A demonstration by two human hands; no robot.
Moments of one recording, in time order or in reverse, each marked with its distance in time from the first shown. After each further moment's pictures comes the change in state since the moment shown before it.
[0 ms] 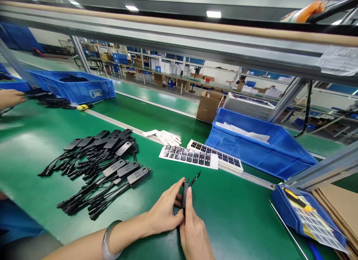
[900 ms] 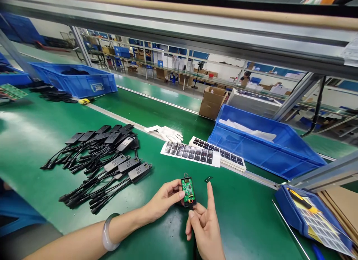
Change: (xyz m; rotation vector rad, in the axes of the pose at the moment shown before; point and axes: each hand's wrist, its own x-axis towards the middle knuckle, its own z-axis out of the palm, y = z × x) left_hand 0.014 0.019 -0.012 -0.743 -0.043 -0.167; right_hand 0.020 -0.038 -0.032 0.771 0.019 0.461
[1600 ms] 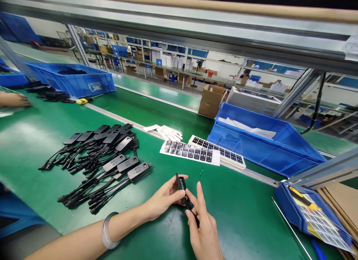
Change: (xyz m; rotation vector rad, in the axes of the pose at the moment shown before) left_hand 0.001 -0.008 0.000 -0.126 0.105 -0.164; right_hand -0.002 0.012 -0.009 -0.610 0.013 -0.330
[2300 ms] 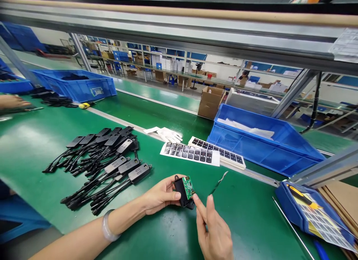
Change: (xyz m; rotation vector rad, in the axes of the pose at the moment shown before) left_hand -0.001 0.020 -0.009 -0.115 -0.114 -0.109; right_hand 0.005 -0.010 -0.023 -0.584 0.283 -0.634
